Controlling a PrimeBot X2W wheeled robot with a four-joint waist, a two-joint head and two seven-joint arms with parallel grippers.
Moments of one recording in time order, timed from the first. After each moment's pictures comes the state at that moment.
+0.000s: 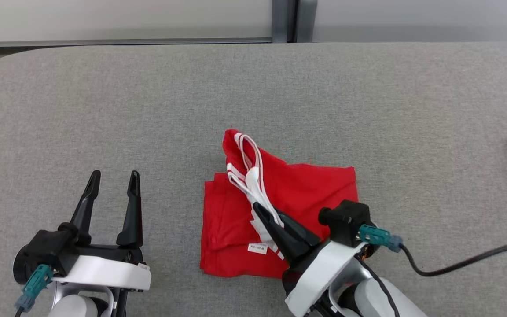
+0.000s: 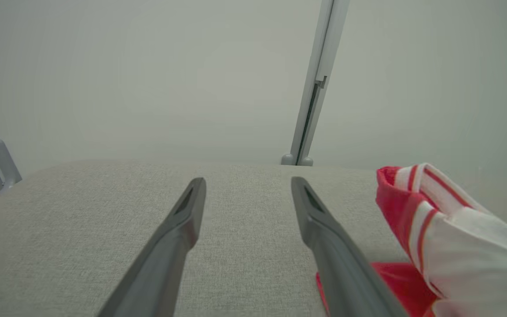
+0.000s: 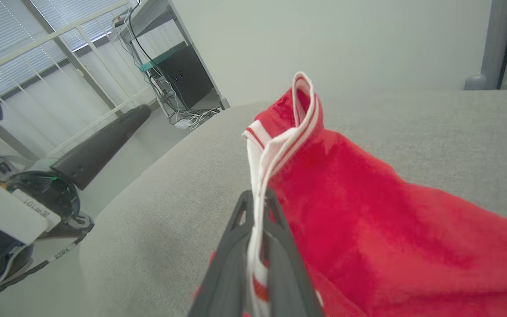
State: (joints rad) left arm -0.10 0.29 -0.29 0.00 -0.49 0.15 -0.26; right arm -0.28 -0.06 0.62 0.09 0.45 0.13 0.11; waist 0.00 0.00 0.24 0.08
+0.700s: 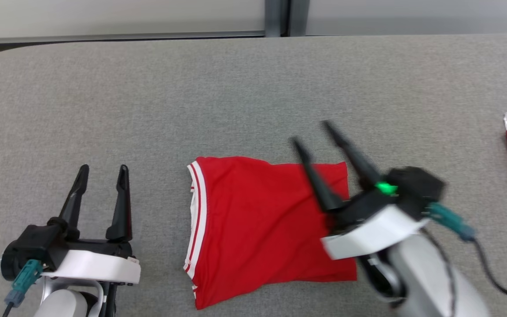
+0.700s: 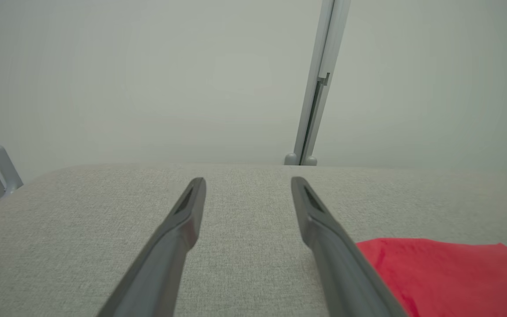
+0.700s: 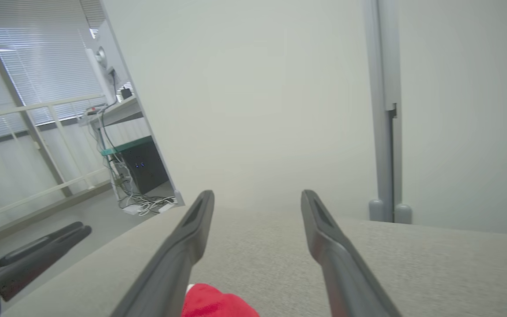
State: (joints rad) left arm -0.12 0.29 -0.25 0.03 -0.46 0.14 -0.26; right arm -0.43 -0.10 0.58 0.19 0.44 0.13 -0.23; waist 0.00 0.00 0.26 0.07
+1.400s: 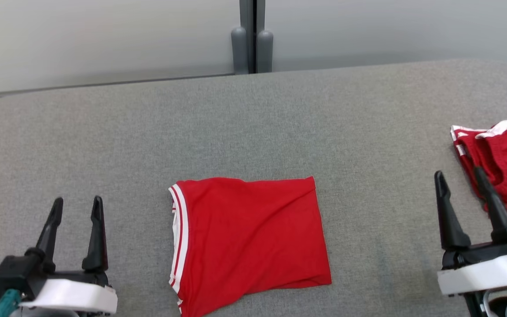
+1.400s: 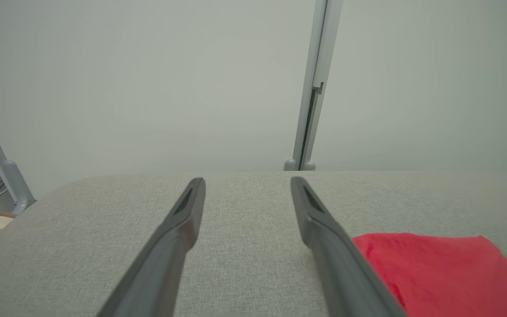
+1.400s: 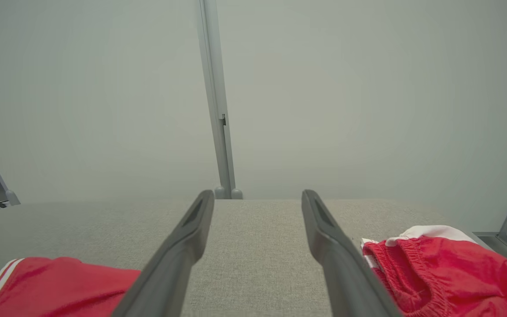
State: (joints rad) left arm 0.01 0.33 -0.18 0.01 -0.46 0.14 -0.26; right arm -0.02 -0.17 0.04 -0.08 0.25 0.13 -0.09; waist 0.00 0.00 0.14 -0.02
